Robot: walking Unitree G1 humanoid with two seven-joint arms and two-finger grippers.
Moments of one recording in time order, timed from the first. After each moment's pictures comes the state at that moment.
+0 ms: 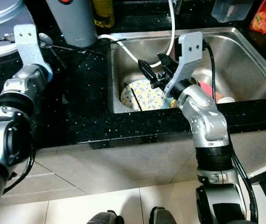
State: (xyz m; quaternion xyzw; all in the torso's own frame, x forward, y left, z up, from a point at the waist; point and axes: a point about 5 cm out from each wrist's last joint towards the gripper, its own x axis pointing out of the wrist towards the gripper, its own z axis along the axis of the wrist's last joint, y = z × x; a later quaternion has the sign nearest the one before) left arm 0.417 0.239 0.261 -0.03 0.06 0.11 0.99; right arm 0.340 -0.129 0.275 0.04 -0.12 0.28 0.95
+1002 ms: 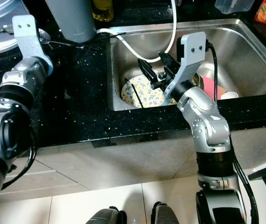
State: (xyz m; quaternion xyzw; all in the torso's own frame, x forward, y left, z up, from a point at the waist) left arm 0.420 0.232 0.275 -0.05 0.05 0.09 0.99; right arm 0.329 -0.129 0.277 0.05 -0.13 0.27 0.95
